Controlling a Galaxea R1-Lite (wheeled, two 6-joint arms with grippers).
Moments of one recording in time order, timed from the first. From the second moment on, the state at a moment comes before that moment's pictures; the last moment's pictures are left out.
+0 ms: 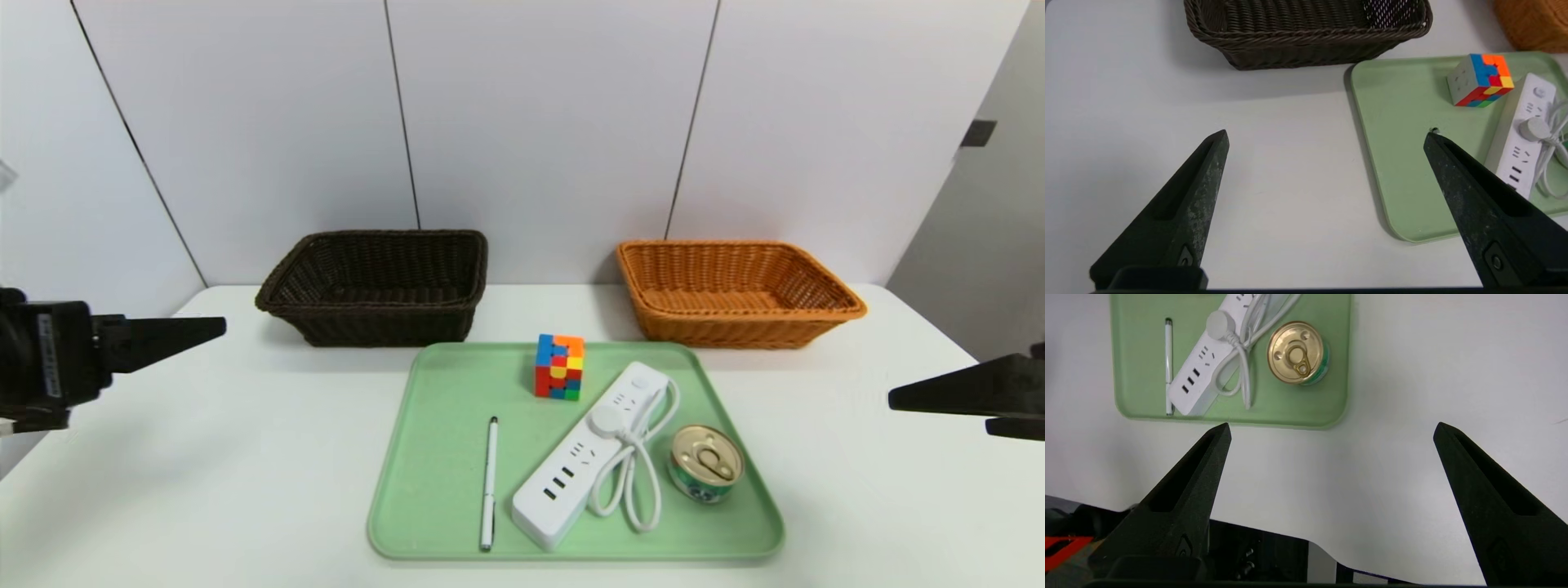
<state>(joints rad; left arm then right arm) -0.15 1.09 -0.93 0.22 -0.08 -0.11 0.28 1.21 -1.21 0.82 0.13 0.38</state>
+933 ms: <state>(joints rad) -0.49 1.34 -0.98 0.27 0.16 -0.25 0.59 1.60 -1.34 0.82 -0.18 0.37</state>
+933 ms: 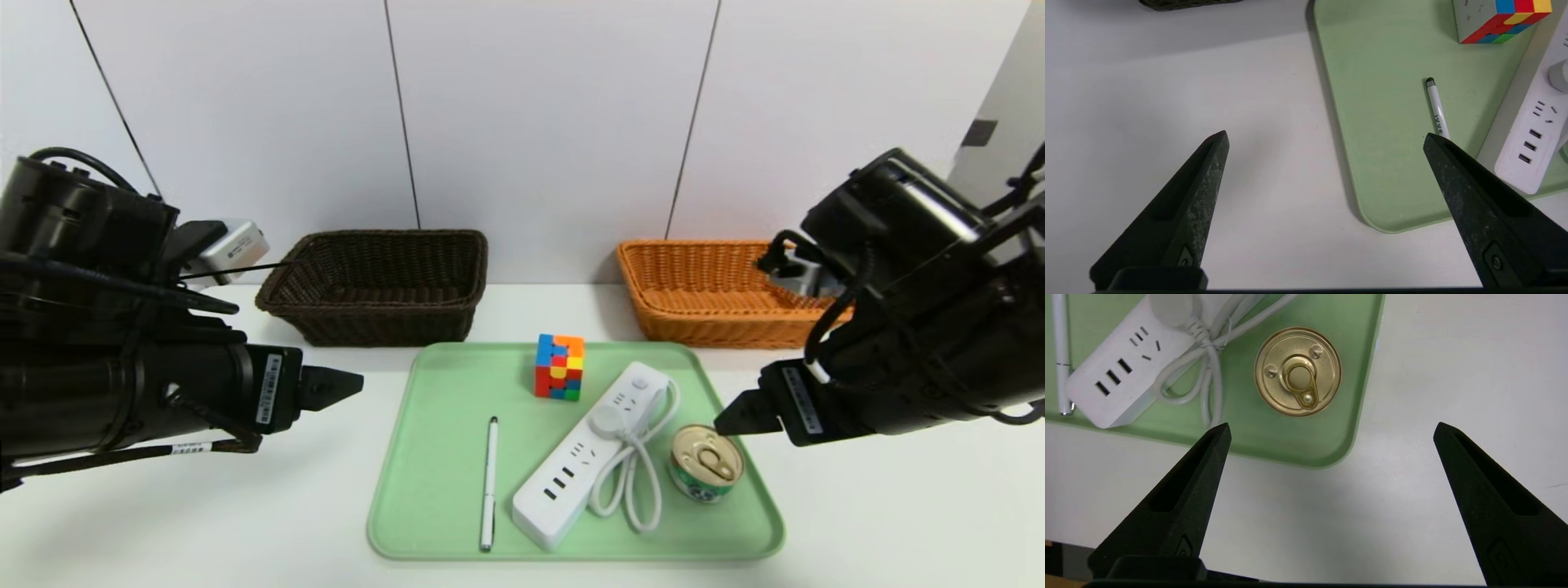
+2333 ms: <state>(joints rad) -0.49 1.42 -1.02 0.27 0.17 -0.25 0.60 1.91 -1.41 0.79 -0.18 0.43</state>
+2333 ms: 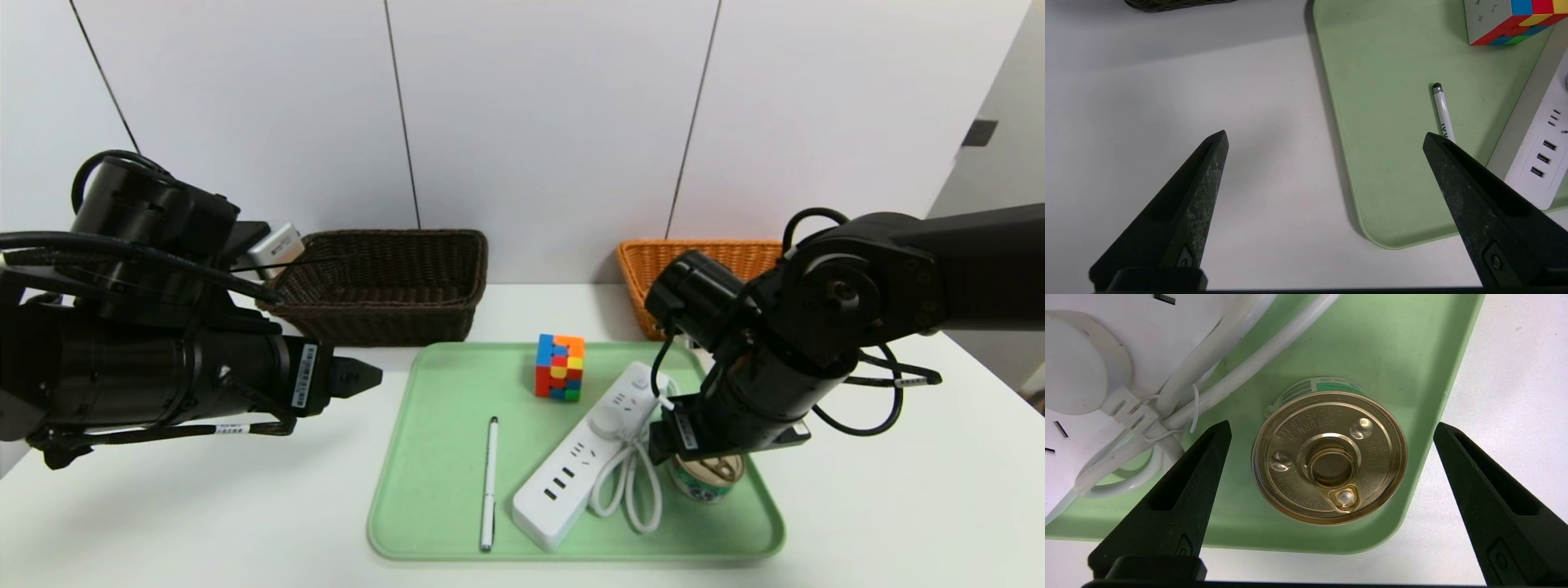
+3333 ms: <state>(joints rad) -0.49 1.41 -1.00 0.27 0.17 -0.25 0.61 1.93 -1.41 0.79 -0.17 0.48</state>
